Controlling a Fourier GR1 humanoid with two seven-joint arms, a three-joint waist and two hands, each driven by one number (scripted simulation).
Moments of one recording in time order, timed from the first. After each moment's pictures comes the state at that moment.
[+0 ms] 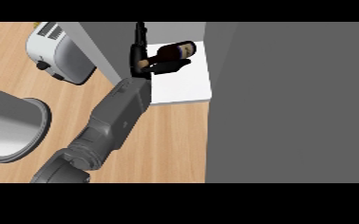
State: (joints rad) left arm -1.09 0.00 0.01 -0.11 0.46 0.44 -0.87; right arm -0.07 -0.06 0.06 -2.39 -0.22 0.19 0.53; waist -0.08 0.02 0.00
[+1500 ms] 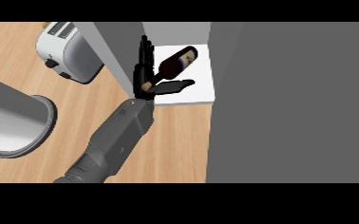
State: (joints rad) left arm -0.83 0.00 -0.32 -0.45 0.75 0.38 -0.83; right arm -0.12 -0.07 0.06 -2.40 -0.21 0.14 0.59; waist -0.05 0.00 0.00
